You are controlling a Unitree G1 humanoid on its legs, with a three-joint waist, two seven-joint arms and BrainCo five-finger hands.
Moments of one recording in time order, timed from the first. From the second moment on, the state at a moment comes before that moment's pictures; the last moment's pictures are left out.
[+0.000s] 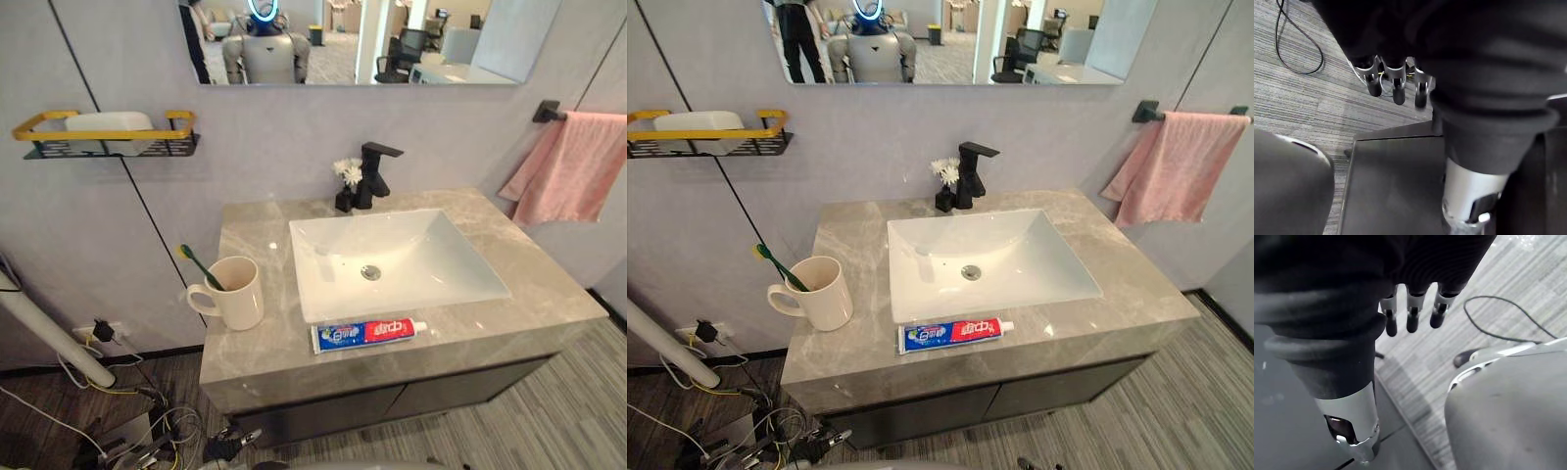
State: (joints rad) left arm 0.15 0.01 0.32 0.98 0.05 -0.11 0.11; right arm 0.14 0.00 -0.54 1.07 -0.04 0.01 -0.08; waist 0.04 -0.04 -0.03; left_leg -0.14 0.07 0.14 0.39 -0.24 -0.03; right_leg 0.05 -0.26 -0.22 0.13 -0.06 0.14
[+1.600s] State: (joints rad) left arm 0.18 0.06 0.40 1.08 0.08 -0.12 0.07; right arm 0.10 0.01 -0.38 1.11 -0.05 -0.03 -0.01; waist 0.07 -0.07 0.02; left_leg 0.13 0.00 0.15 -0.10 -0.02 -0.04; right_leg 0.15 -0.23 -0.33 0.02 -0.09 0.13
